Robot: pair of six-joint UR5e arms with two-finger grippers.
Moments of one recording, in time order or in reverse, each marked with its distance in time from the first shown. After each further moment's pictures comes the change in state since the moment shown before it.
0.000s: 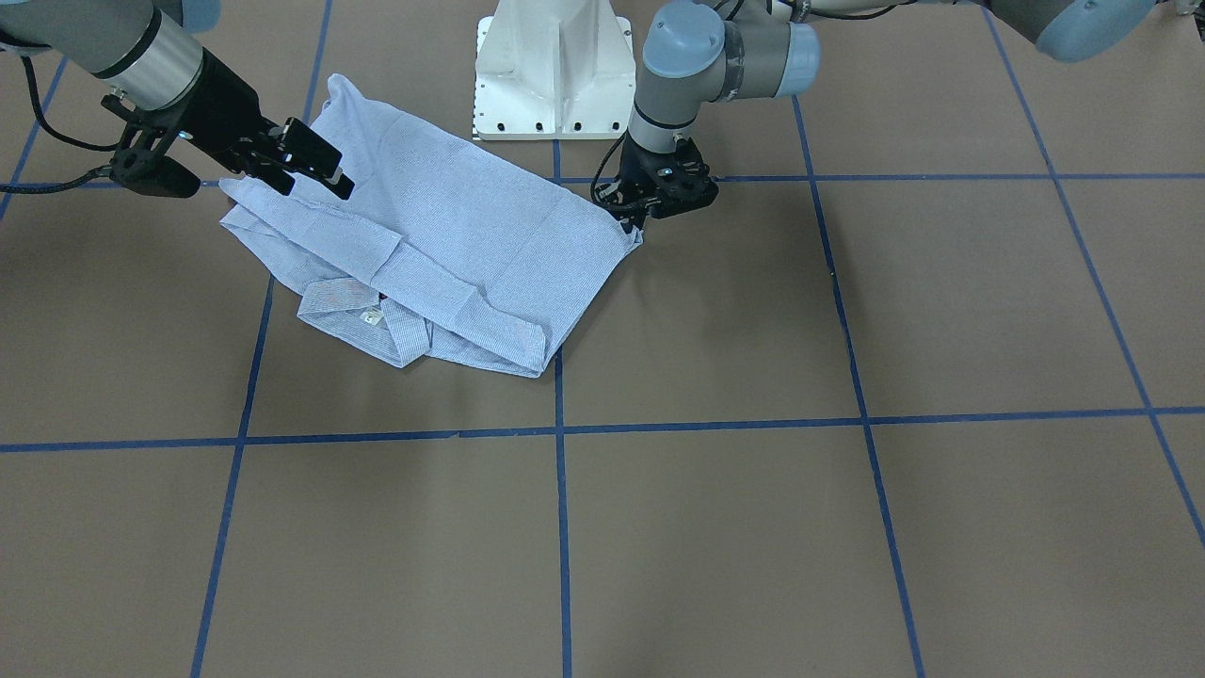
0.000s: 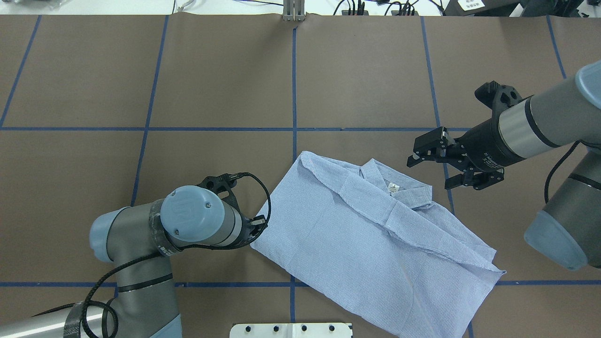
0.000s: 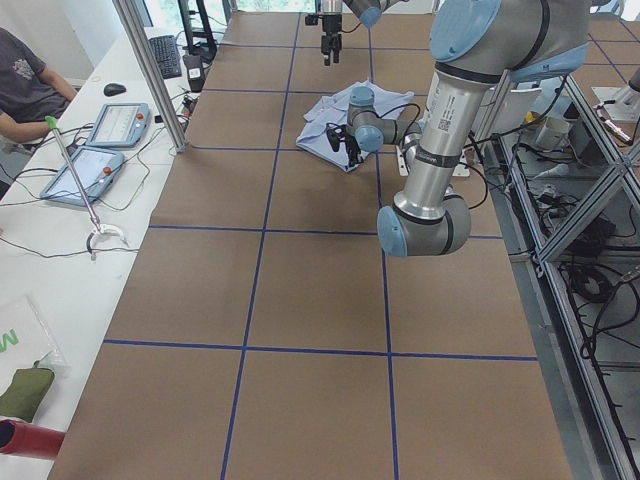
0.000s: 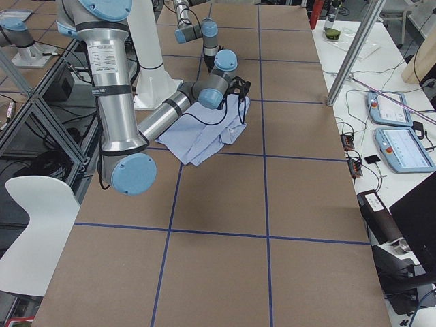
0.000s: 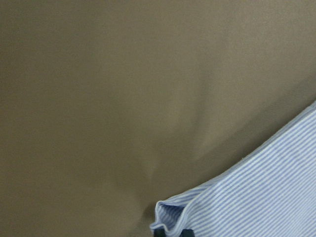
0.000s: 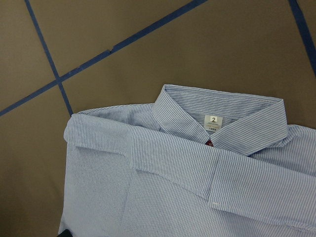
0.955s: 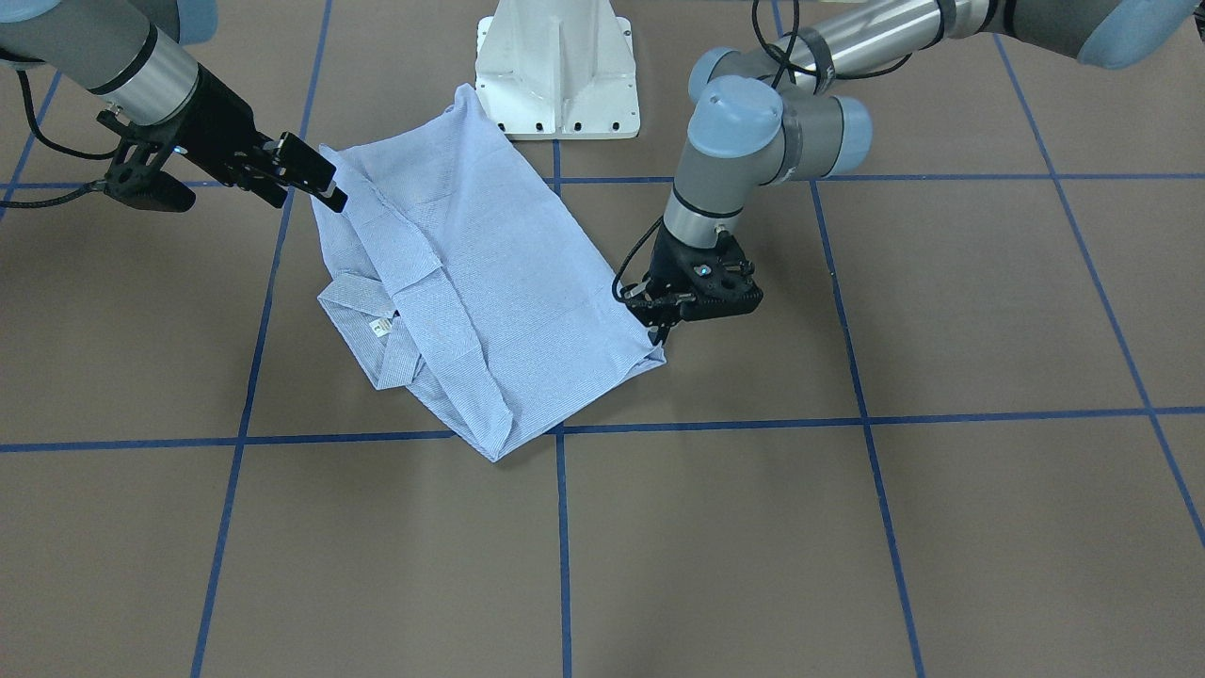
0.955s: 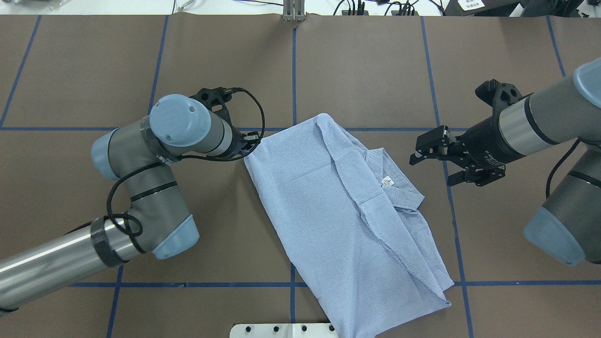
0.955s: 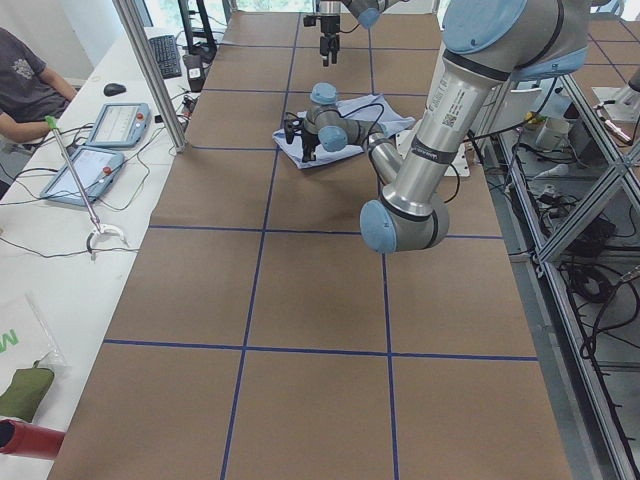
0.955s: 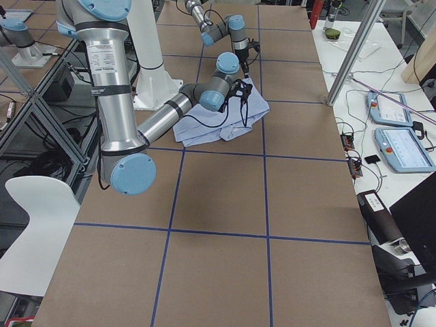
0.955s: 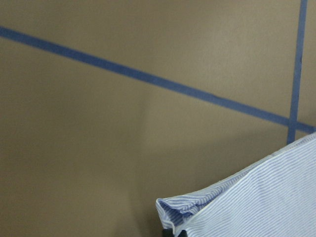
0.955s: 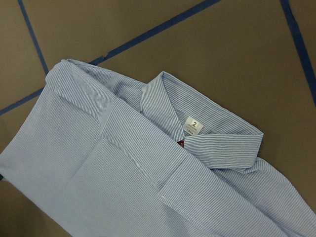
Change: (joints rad) left arm -0.263 -0.162 0.306 -0.218 -0.001 0.280; right arm 0.012 0.000 -0.022 0.003 -0.001 -0.036
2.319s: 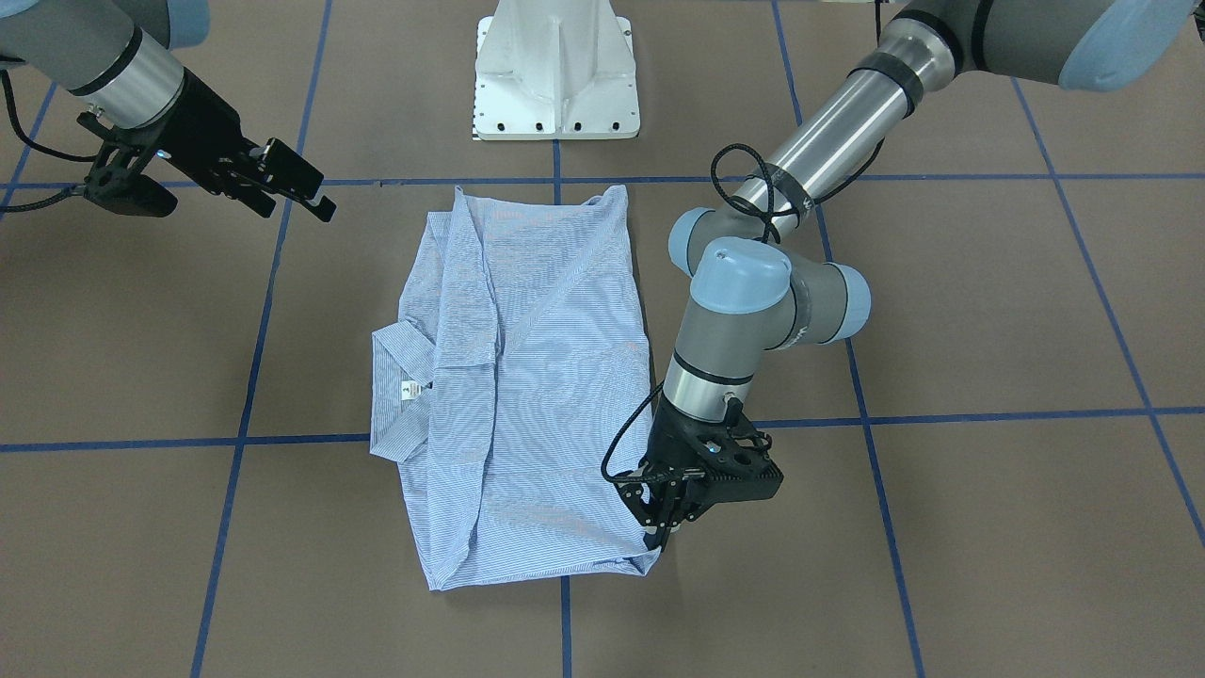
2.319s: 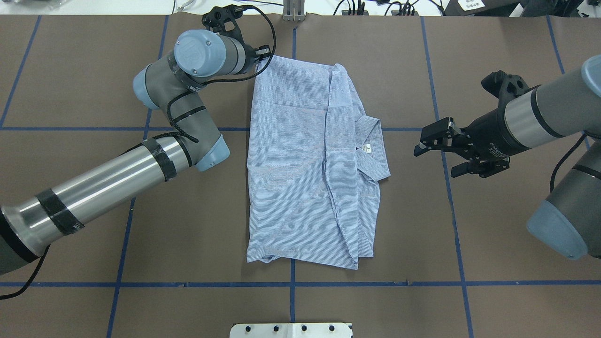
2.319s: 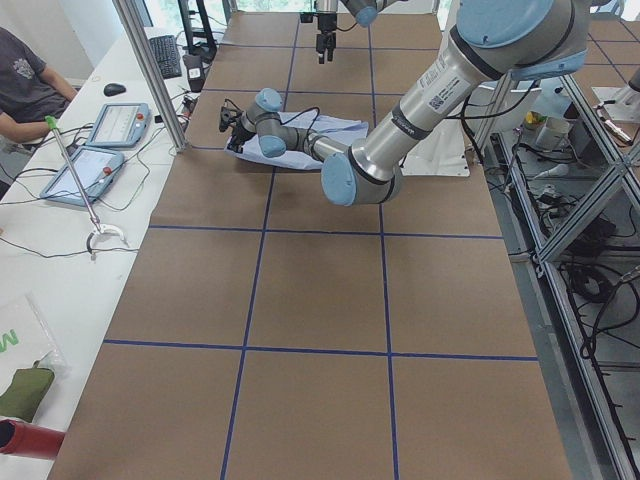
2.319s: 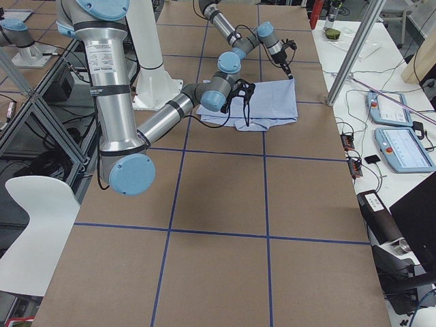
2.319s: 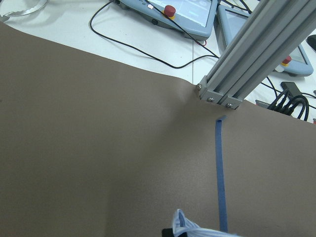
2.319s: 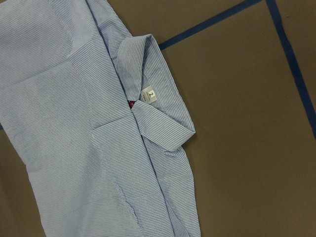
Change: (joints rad) left arm -0.145 -0.263 0.539 -0.471 0.185 0.109; right arm 0.021 0.003 -0.002 0.001 -0.025 -0.026
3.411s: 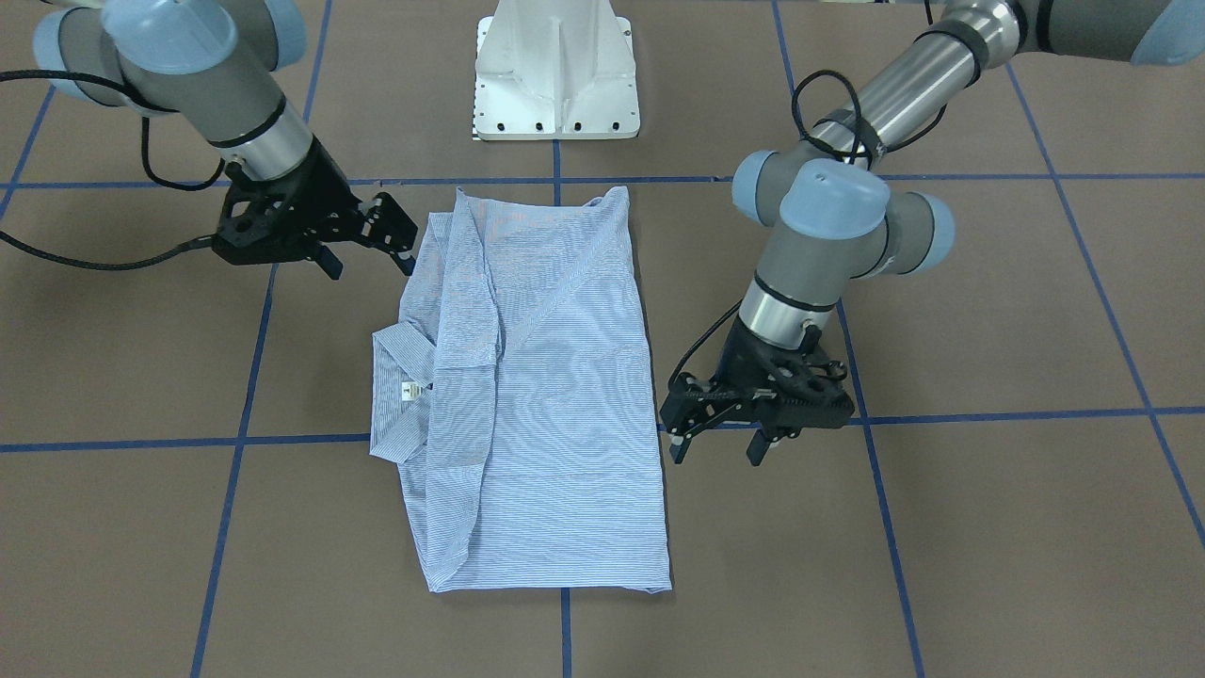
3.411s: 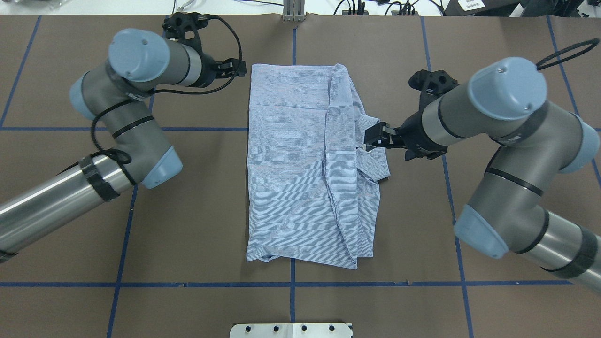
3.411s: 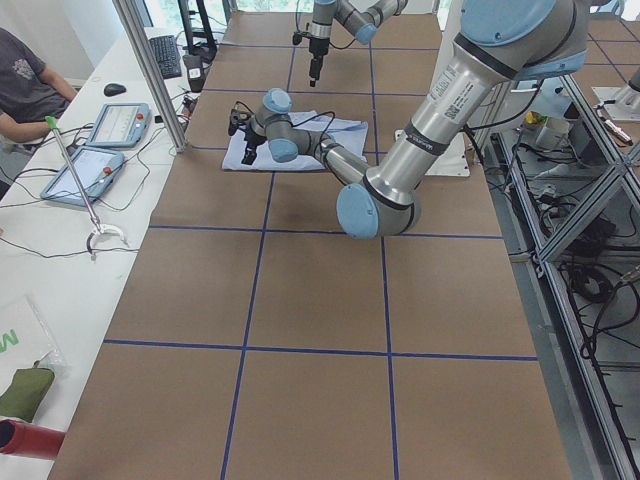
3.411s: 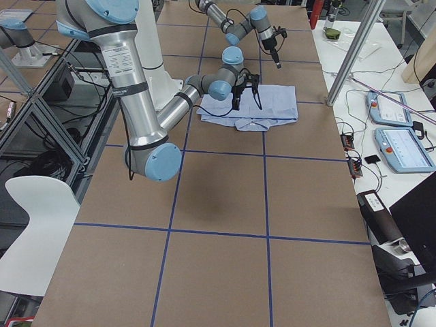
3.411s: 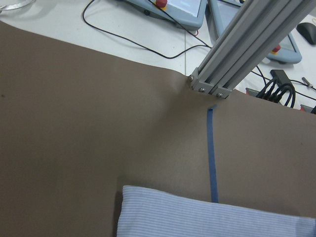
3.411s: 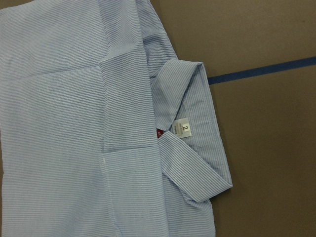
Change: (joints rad) left arm -0.034 0.298 -0.471 0.214 -0.159 0.133; right arm -0.146 0.248 -0.158 -0.164 -0.280 -0.207
